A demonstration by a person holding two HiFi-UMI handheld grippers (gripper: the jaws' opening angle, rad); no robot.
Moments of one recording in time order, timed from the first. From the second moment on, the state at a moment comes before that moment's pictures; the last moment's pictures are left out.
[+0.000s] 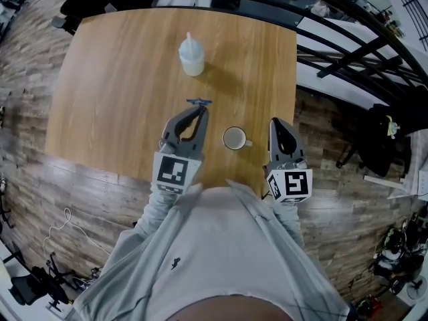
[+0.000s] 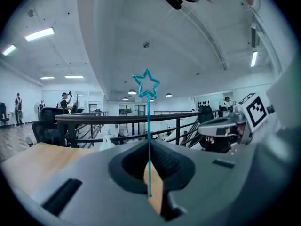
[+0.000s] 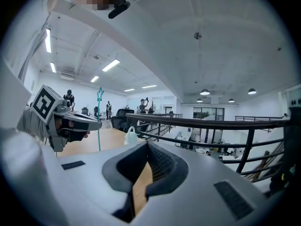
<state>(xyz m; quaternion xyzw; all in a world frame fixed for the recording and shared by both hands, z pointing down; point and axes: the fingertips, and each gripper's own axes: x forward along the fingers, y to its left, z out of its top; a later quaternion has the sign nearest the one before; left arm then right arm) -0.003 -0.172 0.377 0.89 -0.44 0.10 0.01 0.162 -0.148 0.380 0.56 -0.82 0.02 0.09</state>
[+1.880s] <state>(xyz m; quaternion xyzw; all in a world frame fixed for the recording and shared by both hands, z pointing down) 0.003 -0.173 0.386 0.90 -0.43 0.09 0.04 0.166 -0.144 0.386 0.57 -0.81 0.03 0.09</state>
